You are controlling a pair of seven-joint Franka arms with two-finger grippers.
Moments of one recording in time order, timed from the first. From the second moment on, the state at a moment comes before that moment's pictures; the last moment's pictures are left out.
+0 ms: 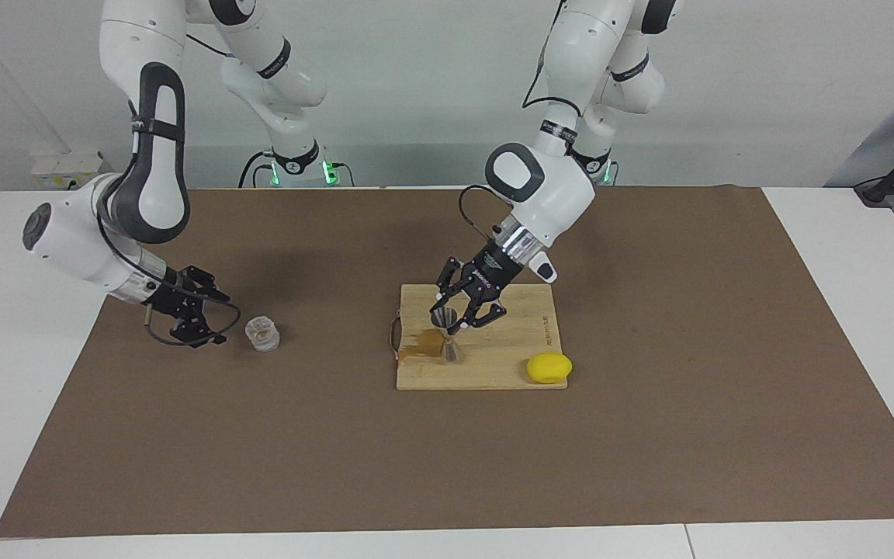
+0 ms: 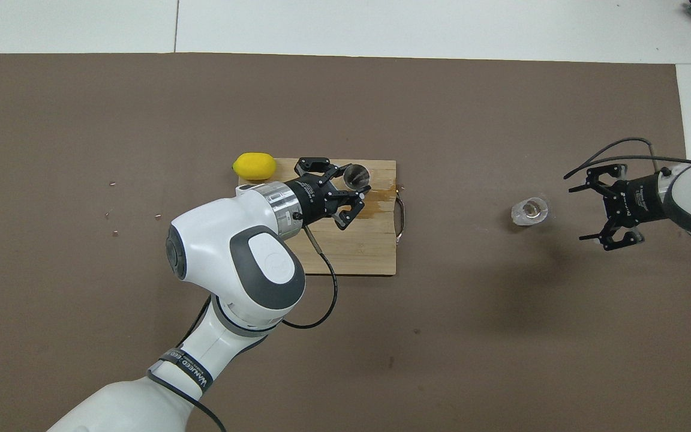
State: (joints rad) left arm -0.63 0.31 -0.05 -1.92 -1.44 2.83 -1.59; right arm -0.27 0.31 0.03 -1.94 0.47 2.03 0.92
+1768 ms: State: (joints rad) left arm -0.64 0.26 -0.03 -1.88 -1.46 2.69 -1.54; right arm -0.24 0.39 0.04 -1.95 0.63 2.04 0.87
